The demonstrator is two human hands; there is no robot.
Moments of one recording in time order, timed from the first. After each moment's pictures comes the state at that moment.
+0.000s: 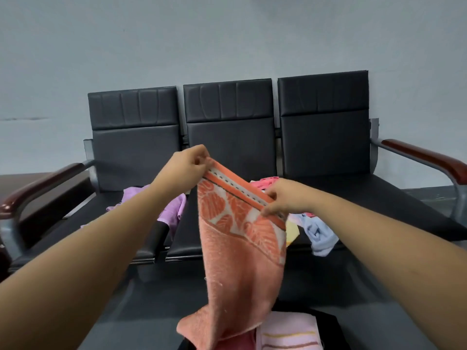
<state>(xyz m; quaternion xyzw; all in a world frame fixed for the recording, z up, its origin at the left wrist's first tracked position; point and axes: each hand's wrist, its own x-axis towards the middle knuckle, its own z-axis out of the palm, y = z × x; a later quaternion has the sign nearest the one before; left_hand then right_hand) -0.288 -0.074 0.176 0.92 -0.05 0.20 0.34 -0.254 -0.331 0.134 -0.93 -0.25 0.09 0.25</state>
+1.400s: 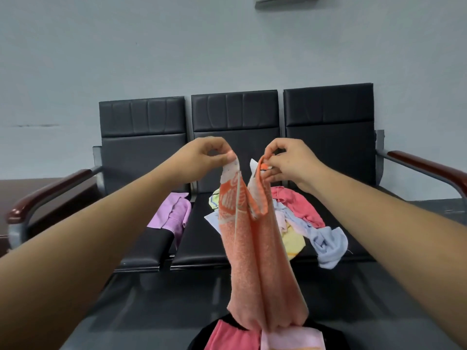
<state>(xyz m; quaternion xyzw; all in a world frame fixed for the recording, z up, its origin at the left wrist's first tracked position) -0.298 -0.074 0.223 0.90 -0.20 0.14 0.36 -0.269 -0.302 0.206 -0.78 -0.13 -0.06 0.60</state>
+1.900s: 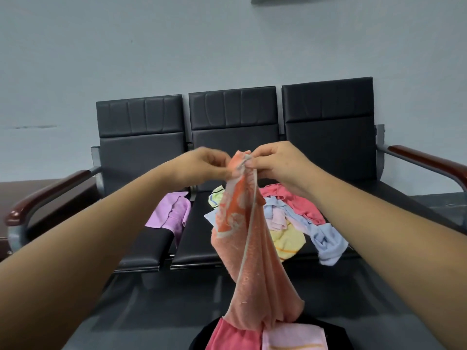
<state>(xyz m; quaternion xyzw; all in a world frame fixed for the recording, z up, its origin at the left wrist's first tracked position) -0.305 -0.083 0.219 0.89 -0.22 -0.01 0.40 -0.275 -0.295 0.198 -0.75 -0.24 -0.01 0.61</state>
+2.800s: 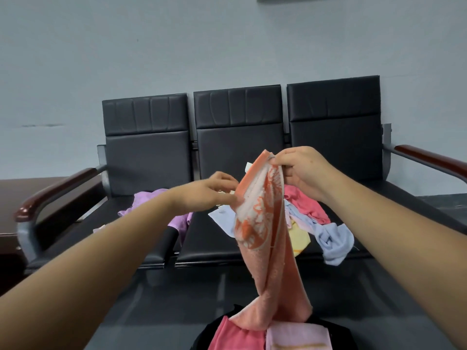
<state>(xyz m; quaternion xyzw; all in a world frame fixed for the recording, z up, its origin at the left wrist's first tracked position) -0.309 -0.075 0.173 0.90 -0.17 -0.09 0.38 -0.270 -0.317 0.187 -0.72 -0.14 0.02 0.68</state>
